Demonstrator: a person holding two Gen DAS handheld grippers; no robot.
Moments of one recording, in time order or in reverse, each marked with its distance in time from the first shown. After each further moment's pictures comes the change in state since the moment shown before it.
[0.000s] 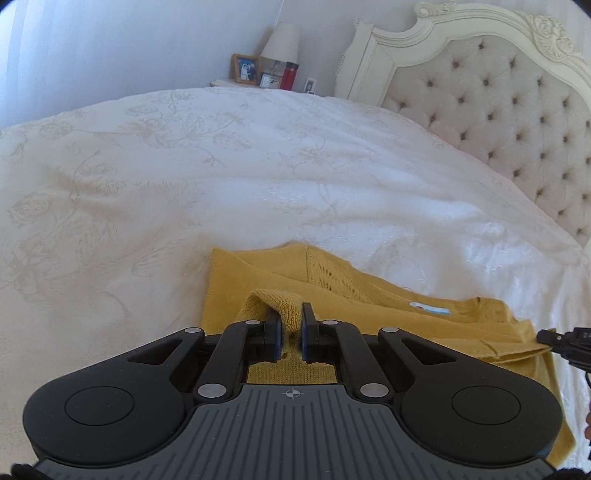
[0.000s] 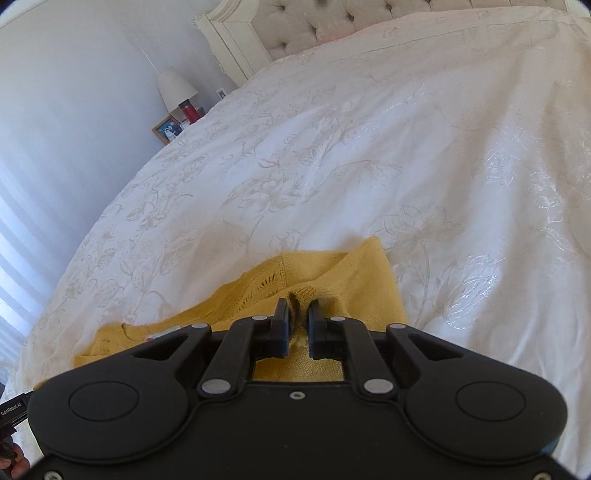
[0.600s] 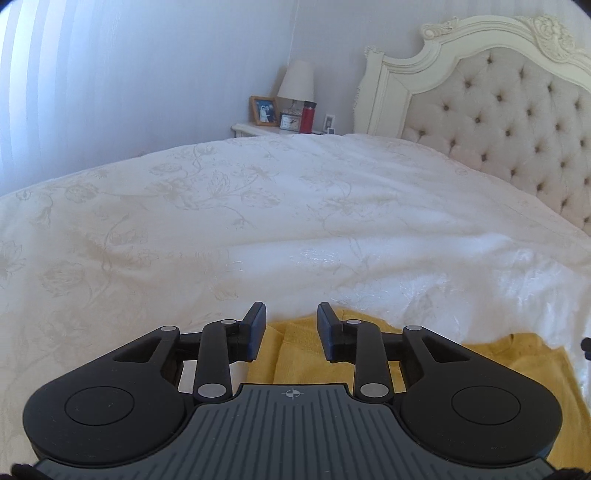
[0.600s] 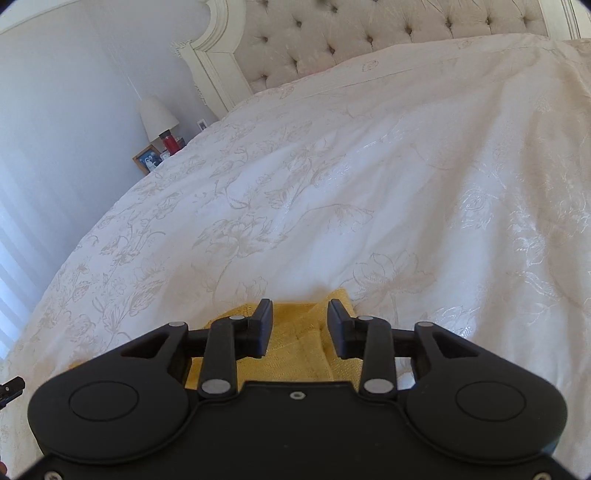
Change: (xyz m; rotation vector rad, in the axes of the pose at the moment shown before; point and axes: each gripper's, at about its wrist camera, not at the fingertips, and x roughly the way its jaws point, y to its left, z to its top) left arm -0.021 -0.007 0.029 0.105 -0.124 0.111; right arm -0.008 -0.011 0.014 -0.018 -0.121 -0.060
